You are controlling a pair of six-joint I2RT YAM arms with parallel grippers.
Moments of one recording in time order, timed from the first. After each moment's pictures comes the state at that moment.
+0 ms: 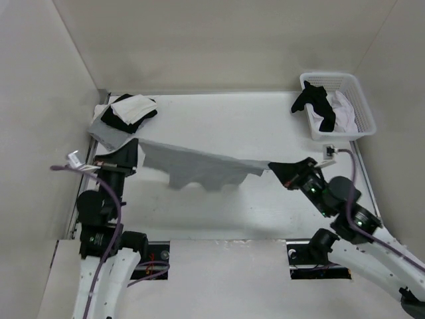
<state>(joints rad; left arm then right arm) -0.15 0.34 0.62 -0.03 -0.10 -0.97 0.78 0.50 0.60 -0.14 0.25 0.92</state>
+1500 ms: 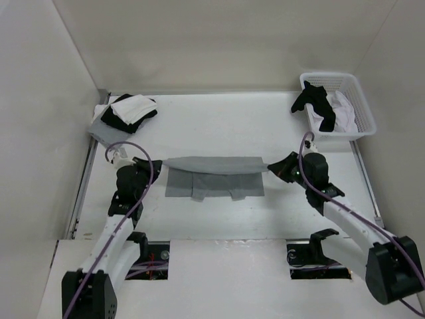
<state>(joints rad) -0.07 0.83 0.29 0.23 0.01 -0.94 0.26 1.04 0.45 0.15 -0.20 0.82</state>
